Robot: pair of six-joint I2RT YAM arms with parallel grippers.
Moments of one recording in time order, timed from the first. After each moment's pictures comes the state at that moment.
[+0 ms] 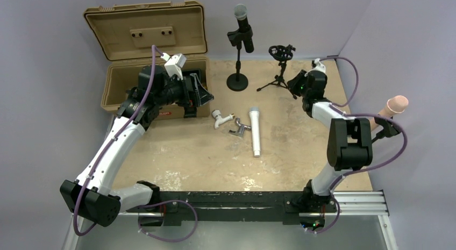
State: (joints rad) left arm -0.35 1.19 1.25 -0.48 0.43 -0.44; right arm 0.00 1.66 1.01 0.31 -0.09 0.51
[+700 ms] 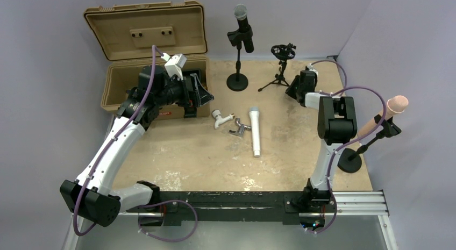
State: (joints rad) left arm -0.35 1.19 1.25 -0.49 0.43 -0.44; right arm 0.00 2.04 1.20 0.21 0.01 0.52
